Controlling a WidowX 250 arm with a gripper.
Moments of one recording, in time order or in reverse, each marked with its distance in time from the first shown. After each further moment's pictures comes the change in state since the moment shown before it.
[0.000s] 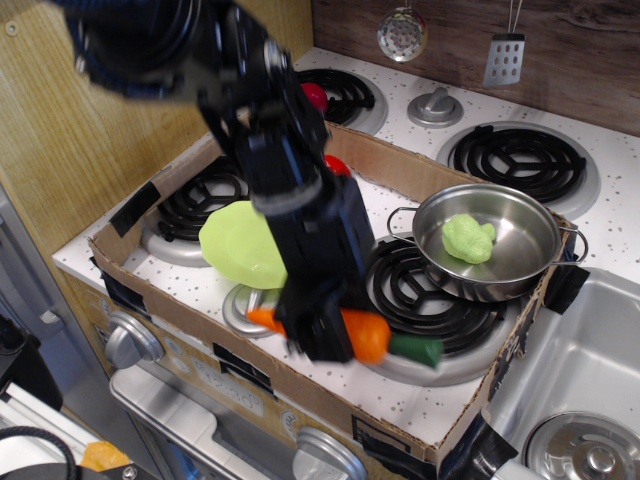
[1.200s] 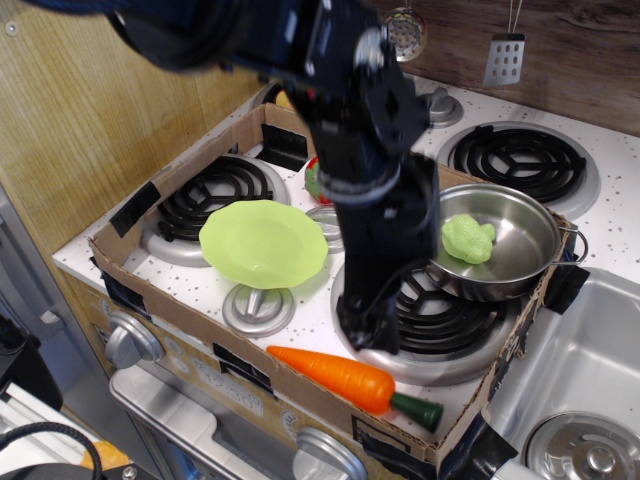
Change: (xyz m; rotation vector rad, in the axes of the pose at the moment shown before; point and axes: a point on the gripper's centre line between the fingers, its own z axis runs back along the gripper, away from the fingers) arm 0.039 0.009 0.027 0.181 0.141 0.106
